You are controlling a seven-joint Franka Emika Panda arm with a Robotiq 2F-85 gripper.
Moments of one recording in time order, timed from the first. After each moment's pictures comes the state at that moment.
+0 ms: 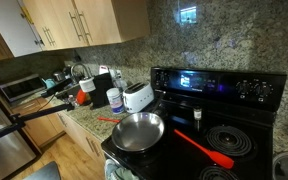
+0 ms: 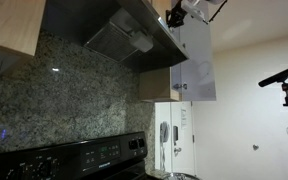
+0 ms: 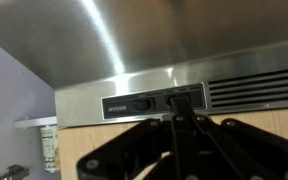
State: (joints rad) arm -0.28 0.13 0.10 -1.33 -0.16 2.65 0.28
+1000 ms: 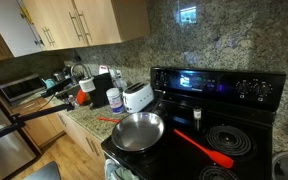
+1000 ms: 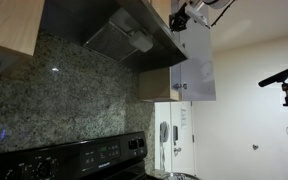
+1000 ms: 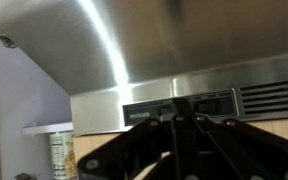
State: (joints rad) arm -0.32 0.14 0.10 -1.33 -0.04 2.65 0.15
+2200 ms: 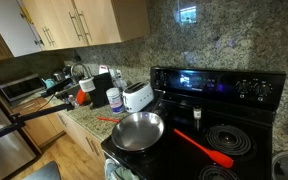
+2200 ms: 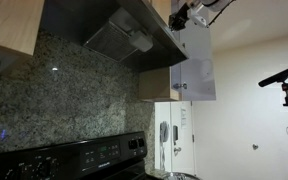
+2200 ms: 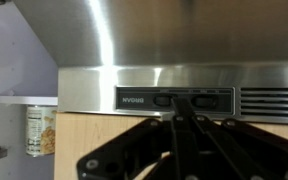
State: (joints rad) arm -0.33 0.16 0.11 -1.33 0.04 2.72 -0.10
